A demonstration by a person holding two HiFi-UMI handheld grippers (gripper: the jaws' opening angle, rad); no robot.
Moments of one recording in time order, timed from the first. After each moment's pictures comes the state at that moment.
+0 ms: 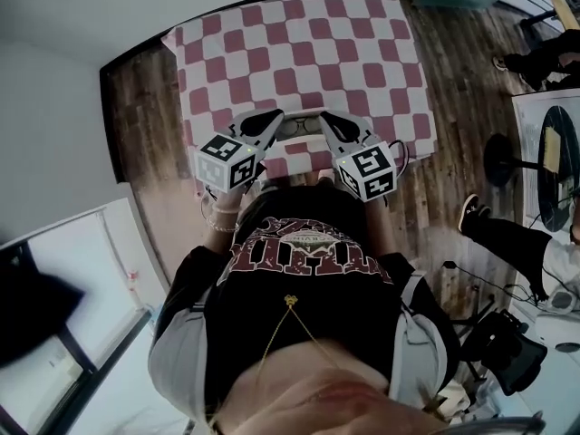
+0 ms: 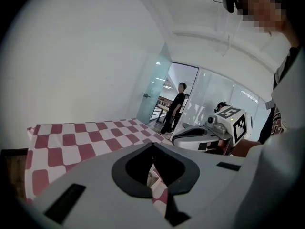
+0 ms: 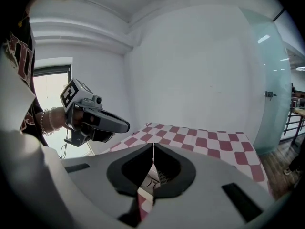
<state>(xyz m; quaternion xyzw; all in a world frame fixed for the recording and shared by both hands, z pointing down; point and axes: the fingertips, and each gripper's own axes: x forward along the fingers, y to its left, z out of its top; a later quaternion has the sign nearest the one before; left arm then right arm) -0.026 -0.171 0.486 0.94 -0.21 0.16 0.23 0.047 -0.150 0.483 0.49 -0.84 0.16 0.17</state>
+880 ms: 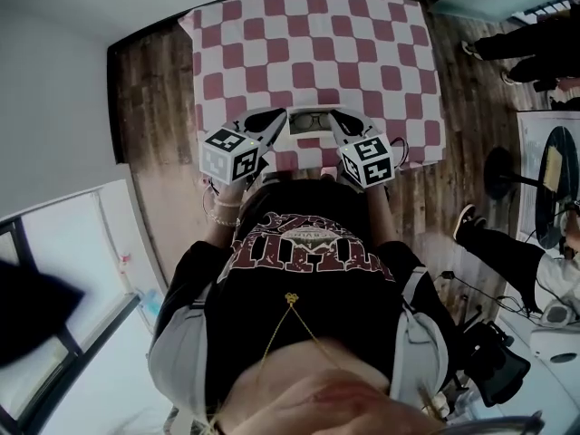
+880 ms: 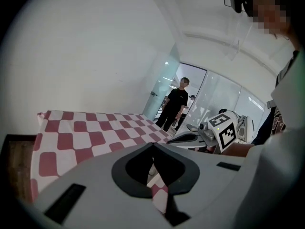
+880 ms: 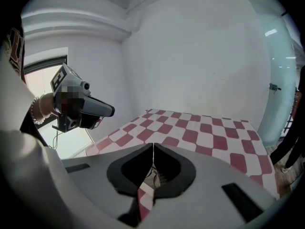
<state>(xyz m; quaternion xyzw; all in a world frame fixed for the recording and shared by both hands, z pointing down) -0.065 -0.169 0.516 0.92 -0.23 0.17 0.27 0.034 -0.159 0.549 0.47 -0.83 0.20 0.23</state>
